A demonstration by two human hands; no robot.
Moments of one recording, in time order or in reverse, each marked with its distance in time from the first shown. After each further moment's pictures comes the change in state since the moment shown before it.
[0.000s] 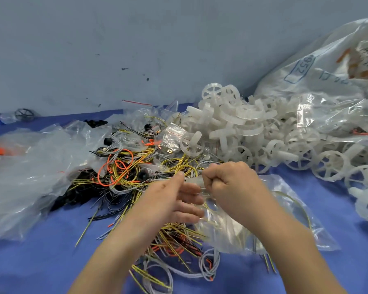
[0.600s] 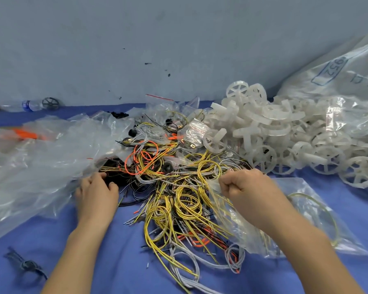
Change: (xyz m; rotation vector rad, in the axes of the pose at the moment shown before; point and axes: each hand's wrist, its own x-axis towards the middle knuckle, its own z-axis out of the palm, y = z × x) left_hand 0.021 -0.056 -0.172 1.022 0.925 0.017; right_hand 0.000 -0.013 0.021 -0.103 -0.123 0.009
